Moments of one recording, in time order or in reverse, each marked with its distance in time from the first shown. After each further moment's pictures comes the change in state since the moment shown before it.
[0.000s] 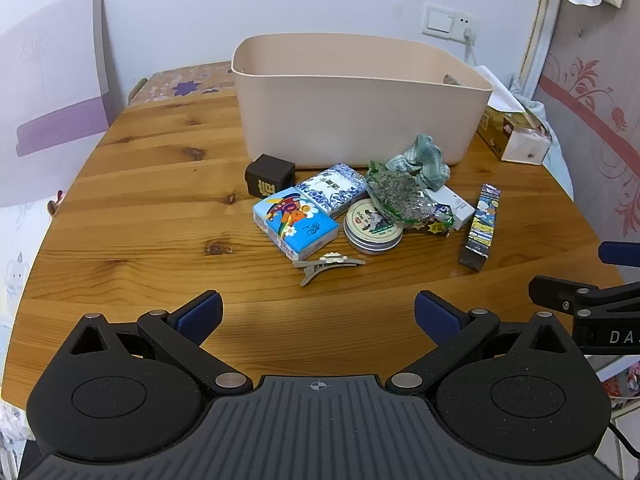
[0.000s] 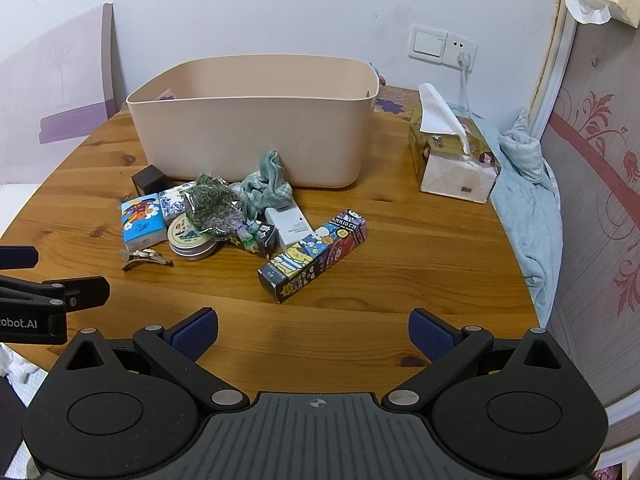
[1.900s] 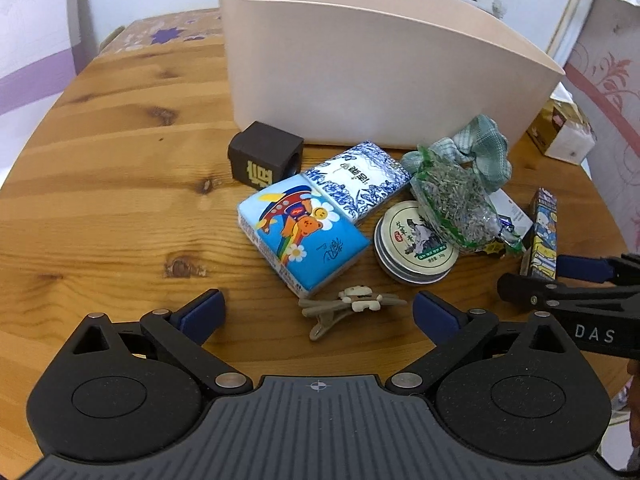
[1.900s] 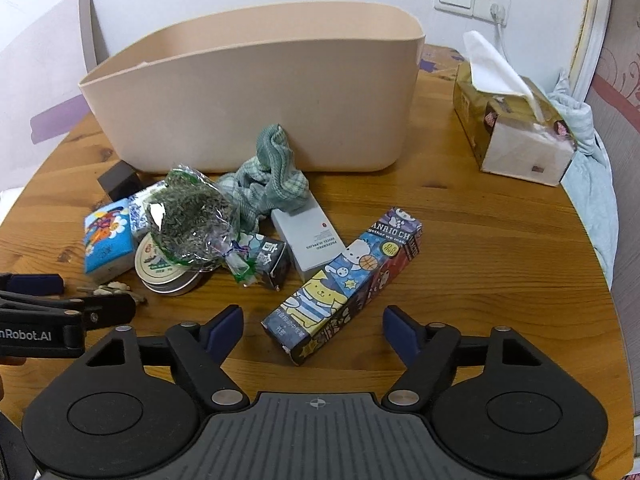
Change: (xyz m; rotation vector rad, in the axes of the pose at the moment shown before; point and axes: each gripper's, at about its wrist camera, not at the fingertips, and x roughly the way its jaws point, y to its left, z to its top) left arm 0.098 0.020 0.031 -0.049 0.131 -0.051; right arm 0.100 0.003 0.027 0.052 0.112 0.085
